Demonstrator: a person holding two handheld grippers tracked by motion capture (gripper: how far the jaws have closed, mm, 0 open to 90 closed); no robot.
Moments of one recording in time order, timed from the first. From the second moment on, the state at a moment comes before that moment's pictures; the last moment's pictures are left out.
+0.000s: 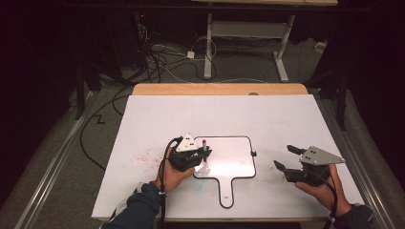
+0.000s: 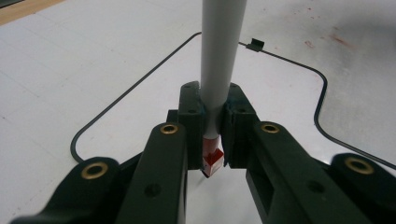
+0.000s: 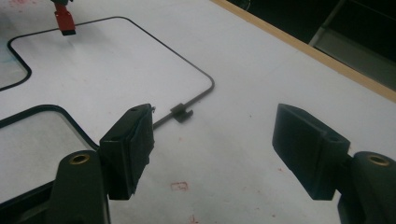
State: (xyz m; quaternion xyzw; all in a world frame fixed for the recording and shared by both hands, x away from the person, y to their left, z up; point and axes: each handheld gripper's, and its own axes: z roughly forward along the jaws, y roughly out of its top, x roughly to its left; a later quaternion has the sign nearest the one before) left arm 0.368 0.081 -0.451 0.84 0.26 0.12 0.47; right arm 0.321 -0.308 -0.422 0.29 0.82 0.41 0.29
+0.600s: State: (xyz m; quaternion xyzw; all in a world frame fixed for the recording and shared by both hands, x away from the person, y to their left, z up) left arm 0.362 0.031 -0.439 0.85 0.20 0.10 0.47; right arm 0.316 -0.270 -0.405 0.24 0.82 0.48 0.23
